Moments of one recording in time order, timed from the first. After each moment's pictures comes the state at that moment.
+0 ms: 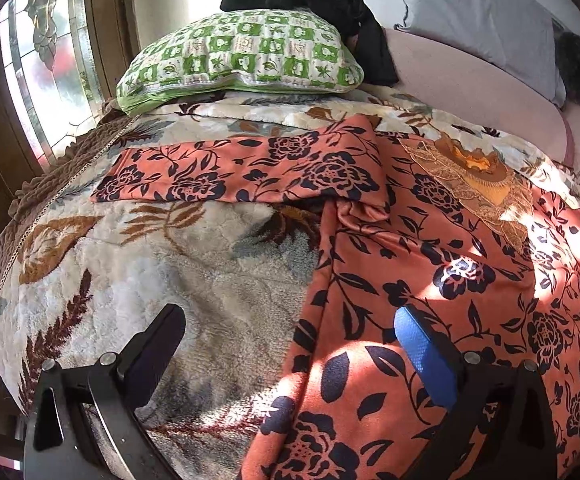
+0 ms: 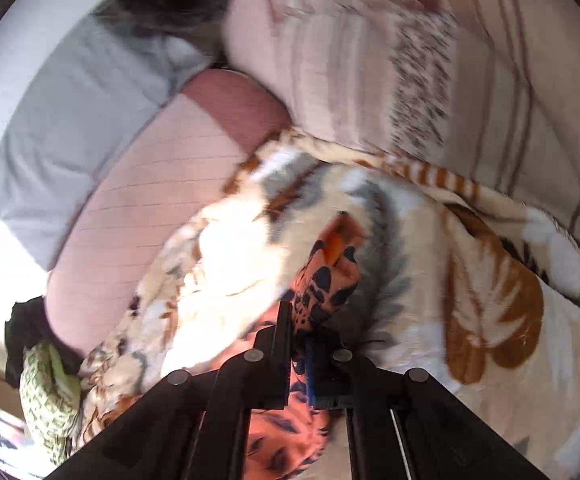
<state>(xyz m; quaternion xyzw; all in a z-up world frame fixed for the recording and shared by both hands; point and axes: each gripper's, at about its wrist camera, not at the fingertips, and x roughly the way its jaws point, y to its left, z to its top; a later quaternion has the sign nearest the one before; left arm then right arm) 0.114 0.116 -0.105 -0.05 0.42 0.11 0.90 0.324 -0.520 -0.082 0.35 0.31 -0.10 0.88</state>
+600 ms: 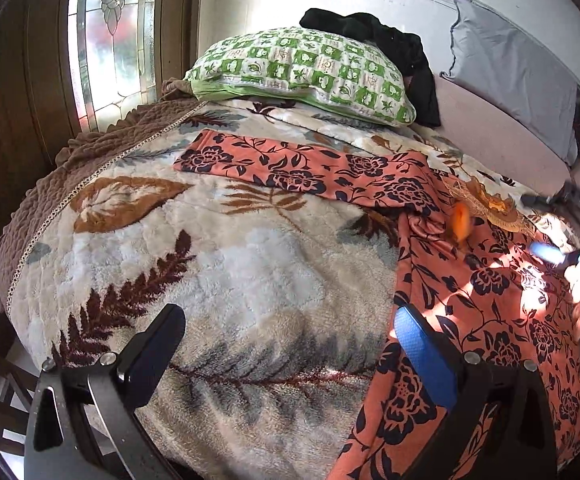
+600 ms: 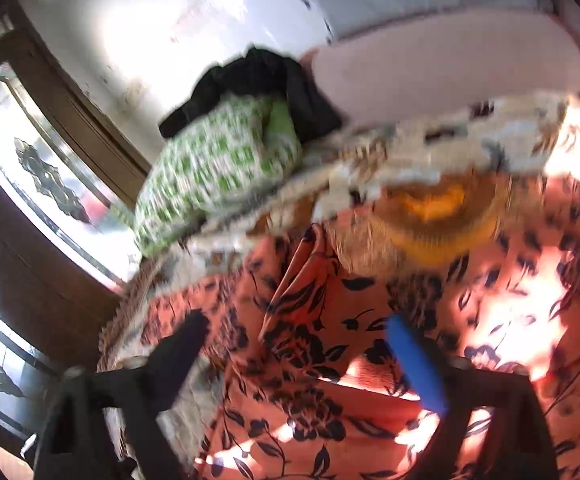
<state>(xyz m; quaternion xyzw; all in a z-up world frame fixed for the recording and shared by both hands) 0.039 0.195 -0.098 -0.12 0.38 0.14 0.91 0.252 -0.104 -0.108 0.20 0.40 0.24 0.86</state>
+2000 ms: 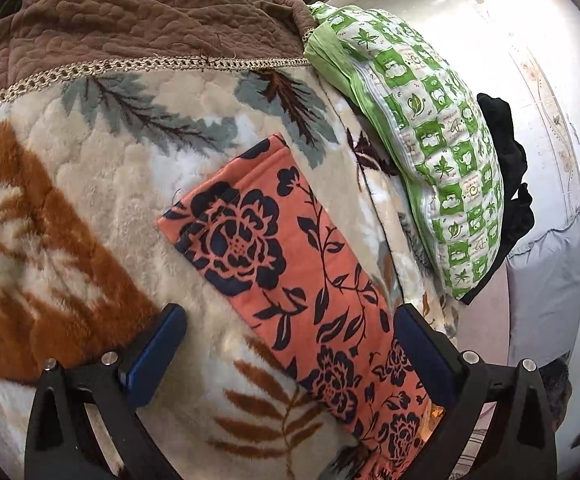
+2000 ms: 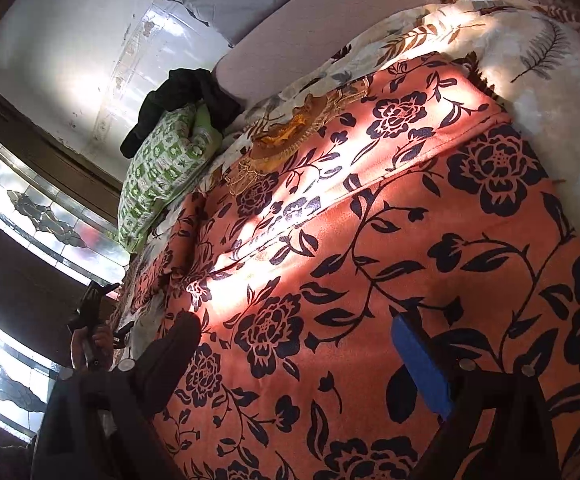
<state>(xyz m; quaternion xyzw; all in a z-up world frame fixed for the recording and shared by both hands) 0.205 0.396 -0.148 -0.50 0.35 0.14 0.78 0.136 -0.258 -0.170 0.30 0.40 0.20 0.85</state>
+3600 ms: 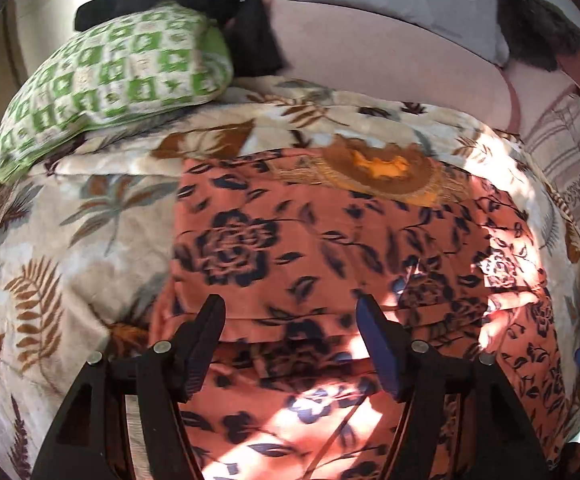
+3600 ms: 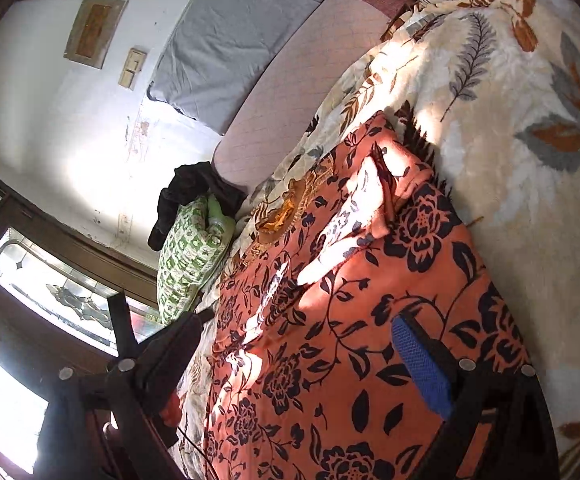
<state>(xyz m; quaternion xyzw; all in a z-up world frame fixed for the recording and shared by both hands) 0.242 0.057 -0.080 -0.02 0.47 -0.02 0.88 0.117 -0.350 -0.148 0.43 0.30 0.18 0.83</state>
